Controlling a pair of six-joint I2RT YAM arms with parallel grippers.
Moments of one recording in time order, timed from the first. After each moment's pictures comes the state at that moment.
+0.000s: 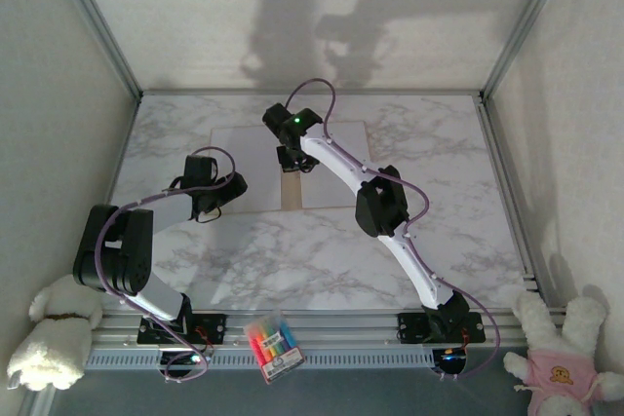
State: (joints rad) left arm -0.09 1.57 0.69 -0.04 0.15 -0.63; right arm 0.77 2.57 2.53 -1.28 0.16 0.50
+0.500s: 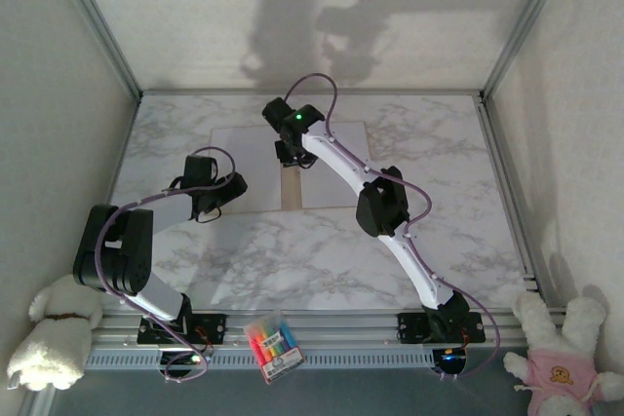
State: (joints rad) left arm -0.09 1.57 0.69 -0.04 0.15 -0.63; right arm 0.76 2.56 2.57 -1.27 0.15 0.49
